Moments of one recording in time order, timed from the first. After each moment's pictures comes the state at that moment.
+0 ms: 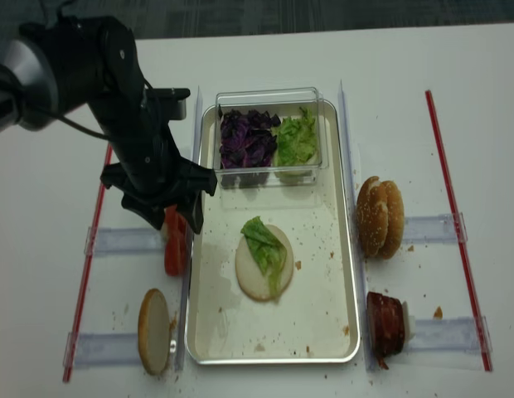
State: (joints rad) left arm -0.33 1.76 -1.22 -0.20 1.12 -0.05; right arm 0.03 -0.02 -0.48 0.01 1.13 0.03
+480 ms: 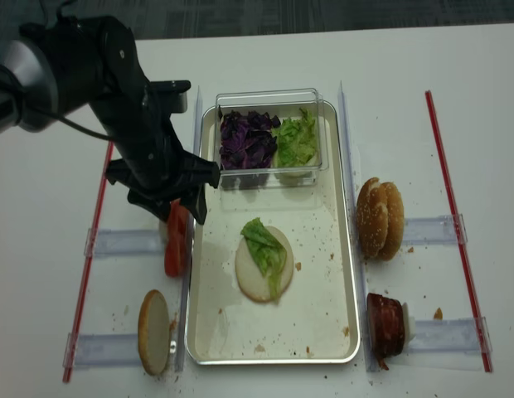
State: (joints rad) left arm -0.33 1.76 -1.22 -0.22 1.06 -0.05; right arm 0.03 -0.02 -0.48 0.01 1.13 0.03
